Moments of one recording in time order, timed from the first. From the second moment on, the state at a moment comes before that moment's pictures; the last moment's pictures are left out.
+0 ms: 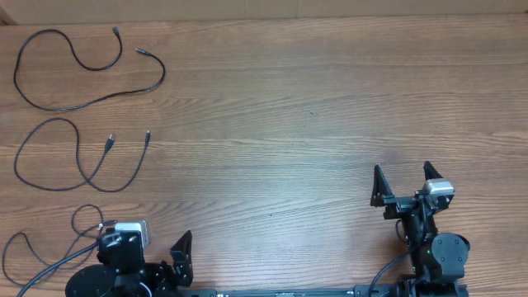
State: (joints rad) left arm 0.03 0.23 0.87 -1.27 0.20 -0.15; right arm 0.00 0.01 0.02 -0.03 -0.09 0.07
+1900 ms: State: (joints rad) left arm 0.03 0.23 0.87 -1.27 0.20 -0.15; right arm 0.00 0.01 0.02 -0.04 -0.06 0.02
